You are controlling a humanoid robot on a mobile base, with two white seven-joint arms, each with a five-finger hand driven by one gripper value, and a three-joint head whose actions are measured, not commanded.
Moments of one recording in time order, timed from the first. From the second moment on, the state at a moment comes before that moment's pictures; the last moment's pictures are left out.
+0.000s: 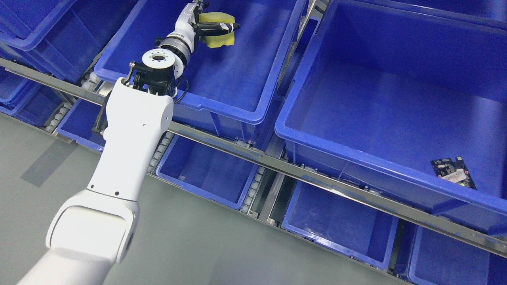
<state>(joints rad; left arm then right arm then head) -1.00 0.00 -0.32 -1.05 0.12 0.49 0.04 0.00 0.00 -0.09 0.00 0.00 -0.10 0.02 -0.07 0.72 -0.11</state>
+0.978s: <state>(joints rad) -1.02 0.01 -0.31 -1.04 -0.53 0.33 -0.29 0.00 0.00 -0.09 0.00 0.00 -0.10 0.02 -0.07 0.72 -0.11</state>
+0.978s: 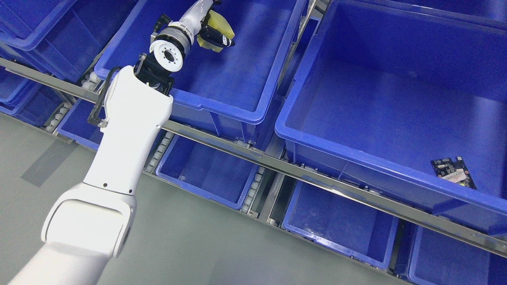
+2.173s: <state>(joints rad) -1.00 0.00 -0.13 -1.06 -0.37 0.24 -0.27 0.00 0.00 -0.09 0.00 0.00 -0.10 0.02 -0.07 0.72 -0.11</state>
